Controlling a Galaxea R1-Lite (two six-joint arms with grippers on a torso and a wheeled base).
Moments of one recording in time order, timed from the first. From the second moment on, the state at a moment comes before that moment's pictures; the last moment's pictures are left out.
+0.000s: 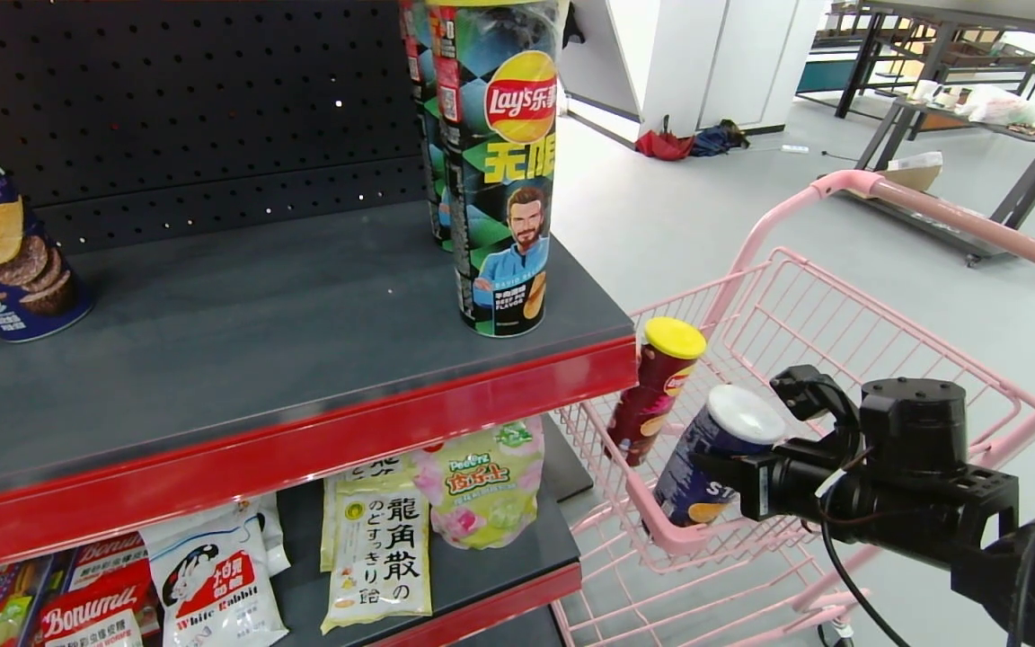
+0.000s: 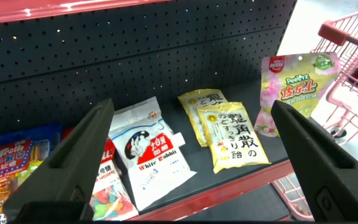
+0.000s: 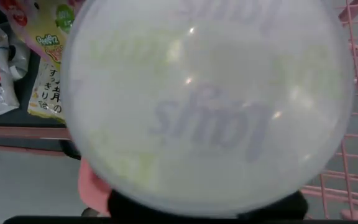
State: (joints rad) left arm 0.00 0.00 0.00 0.00 -0.01 0.01; right arm 0.31 1.85 -0.38 -0.99 0.21 0.13
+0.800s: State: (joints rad) left arm 0.00 0.00 0.00 0.00 -0.01 0.01; right arm 0.31 1.65 -0.46 -0.79 0.18 0.10
